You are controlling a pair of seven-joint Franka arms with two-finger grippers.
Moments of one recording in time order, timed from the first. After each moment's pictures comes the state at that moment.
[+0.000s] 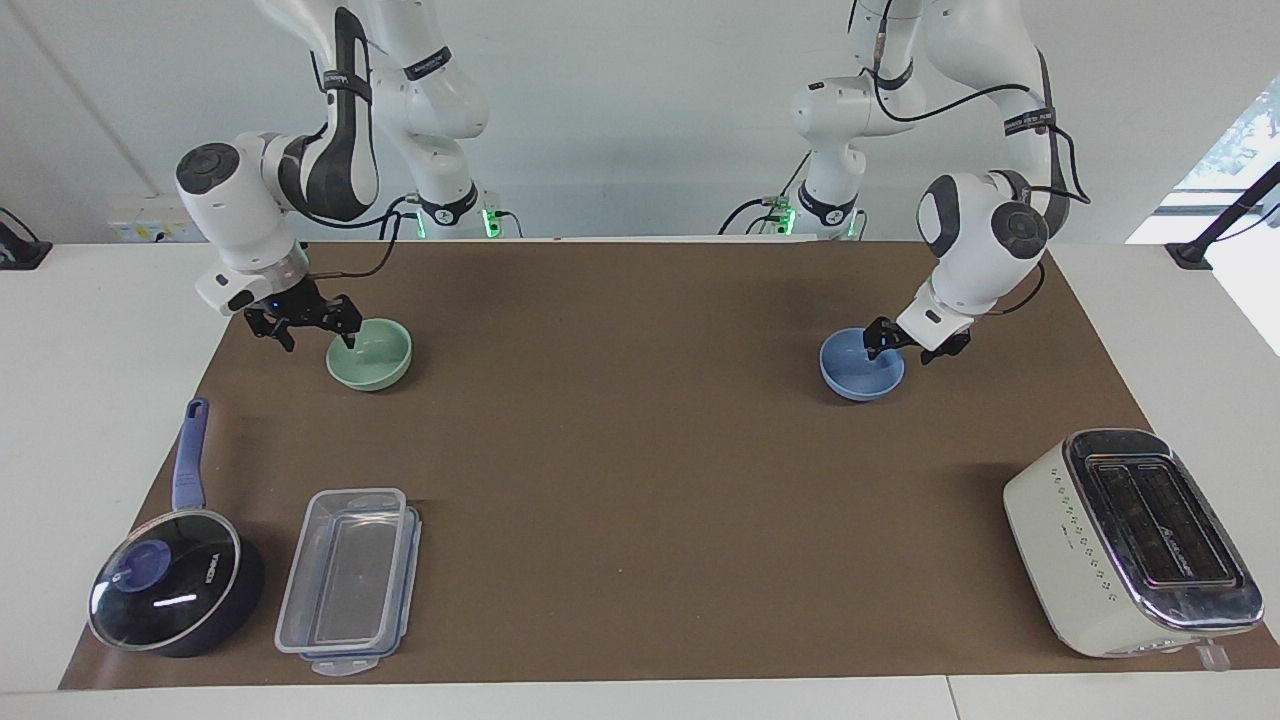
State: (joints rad) left arm 0.01 0.00 -0.09 -2.28 -0.04 2.13 0.12; right arm -0.25 -0.15 0.02 -2.44 -0.02 2.32 -0.27
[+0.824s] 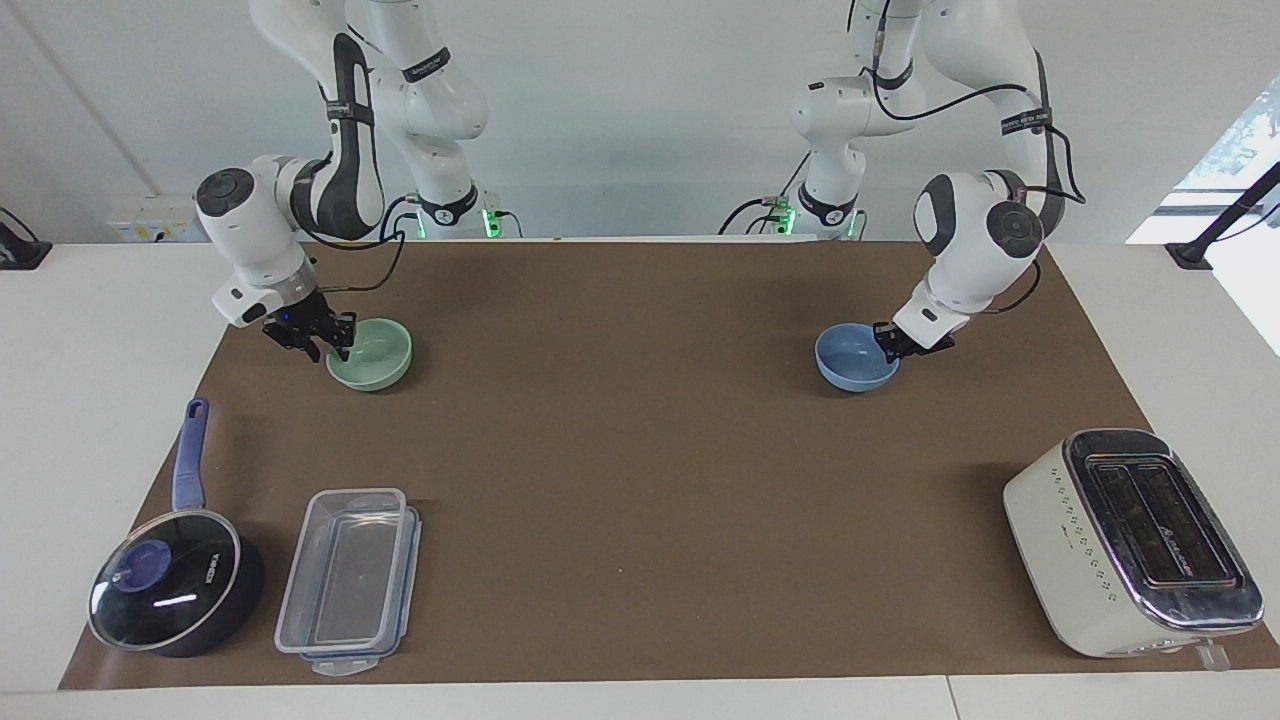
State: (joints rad) left arm 0.01 -0.01 -0.09 -2.26 -0.04 2.11 0.12; right arm -0.29 -0.11 0.02 -2.51 -0.02 2.41 -0.29
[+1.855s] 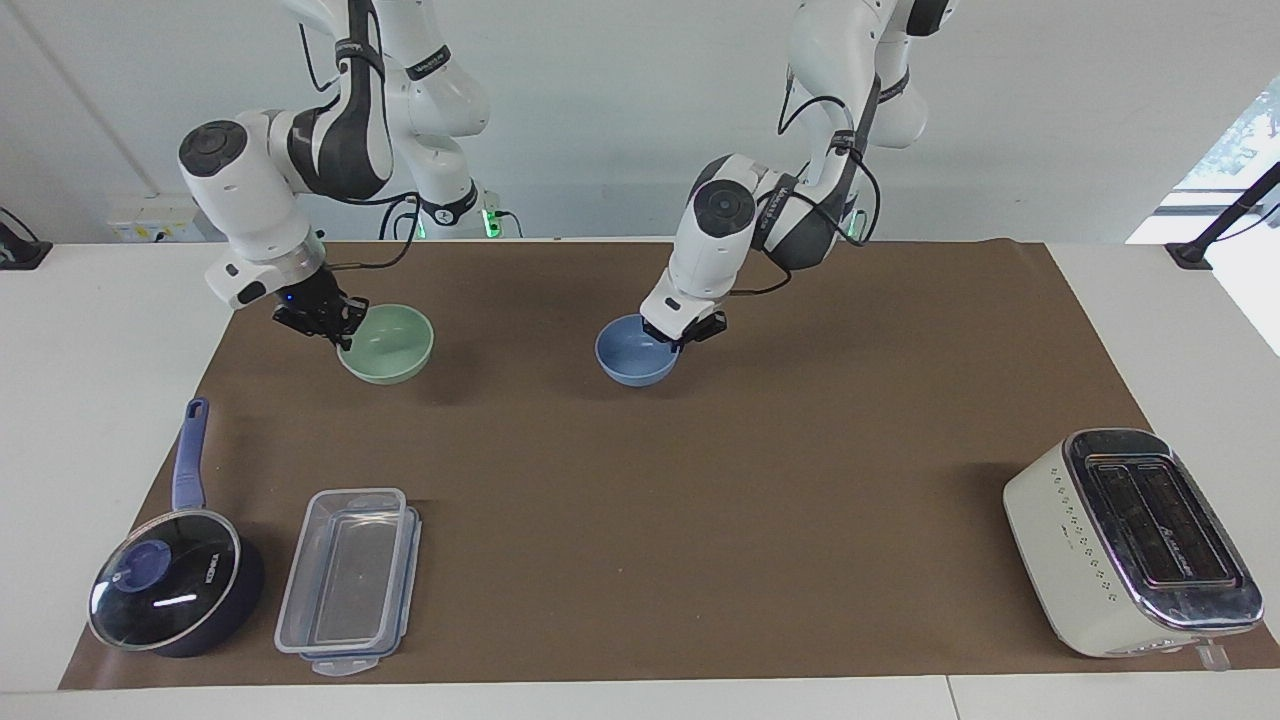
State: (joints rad) left arm -0.60 0.26 -0.11 -1.90 -0.16 2.06 -0.60; right arm -0.09 -0.14 0.04 -2.19 0.02 2.05 -0.04
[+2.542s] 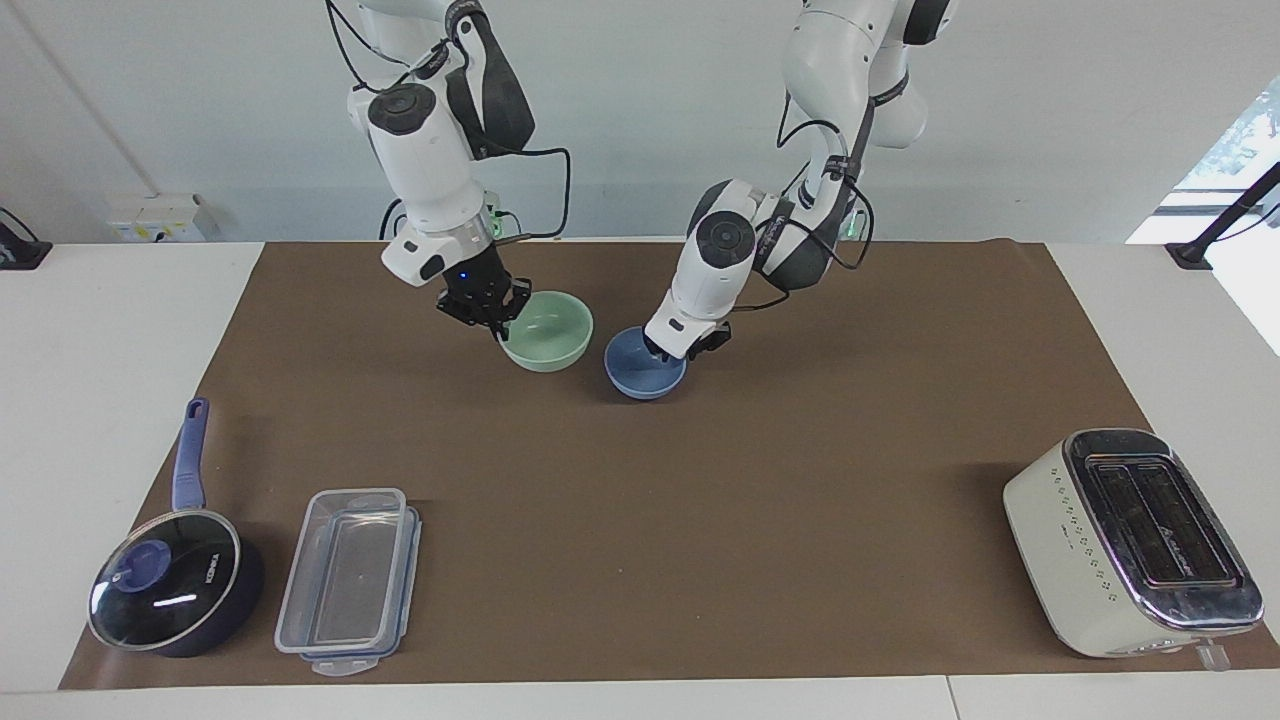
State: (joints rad) left arm -0.58 0.28 -0.10 -1.91 -0.19 2.08 -0.60; right arm 0.29 -0.09 0.05 -2.13 0.12 2.15 0.24
